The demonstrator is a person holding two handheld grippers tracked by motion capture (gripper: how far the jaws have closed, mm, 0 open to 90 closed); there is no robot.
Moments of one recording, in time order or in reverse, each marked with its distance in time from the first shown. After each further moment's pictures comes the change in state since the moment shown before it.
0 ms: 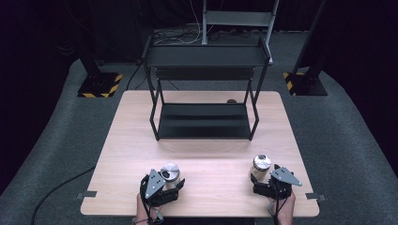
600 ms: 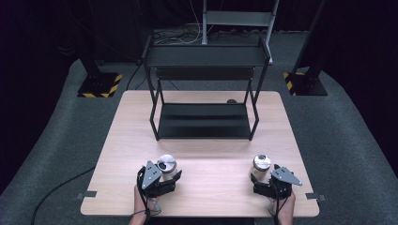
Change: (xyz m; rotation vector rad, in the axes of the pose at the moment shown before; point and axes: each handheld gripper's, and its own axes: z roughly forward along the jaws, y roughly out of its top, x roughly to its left) left arm 0.019 0.011 0.007 -0.013 0.011 -0.003; right arm -0.002 0.000 0.000 0.000 0.006 0.004
